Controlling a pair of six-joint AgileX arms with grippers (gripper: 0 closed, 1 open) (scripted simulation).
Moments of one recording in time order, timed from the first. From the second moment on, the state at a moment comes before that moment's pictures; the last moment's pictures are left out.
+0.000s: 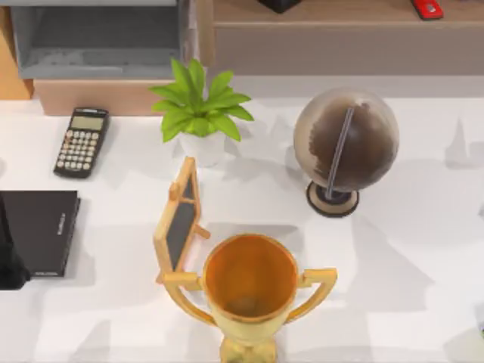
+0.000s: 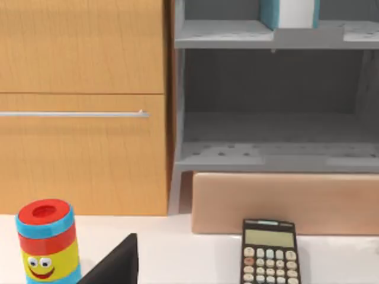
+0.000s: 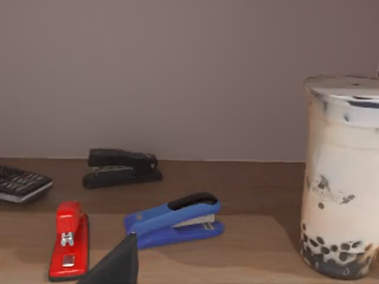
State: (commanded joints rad) left arm 0.00 0.00 0.00 0.00 0.00 0.00; right arm -0.22 1.02 0.59 0.47 -0.20 0.00
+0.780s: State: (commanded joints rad) left arm 0.00 0.00 0.00 0.00 0.00 0.00; right arm -0.39 1.88 1.05 0.83 -0.35 0.01
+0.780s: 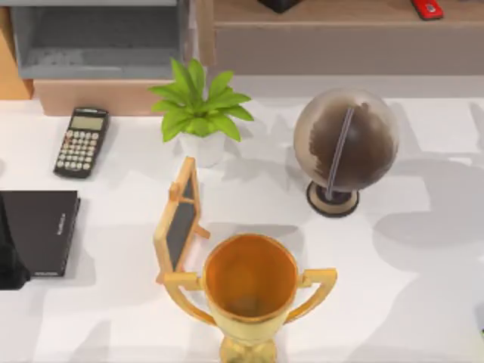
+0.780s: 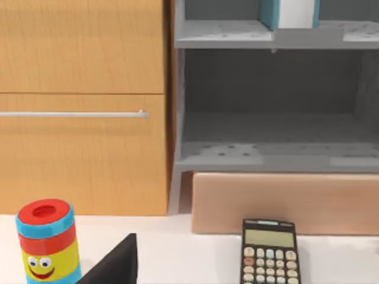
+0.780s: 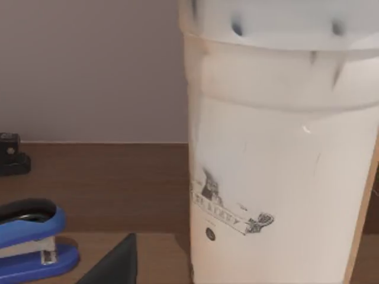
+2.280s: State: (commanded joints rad) left arm 0.00 0.00 0.00 0.00 0.00 0.00; right arm -0.33 2.13 1.43 0.71 -0.29 0.00
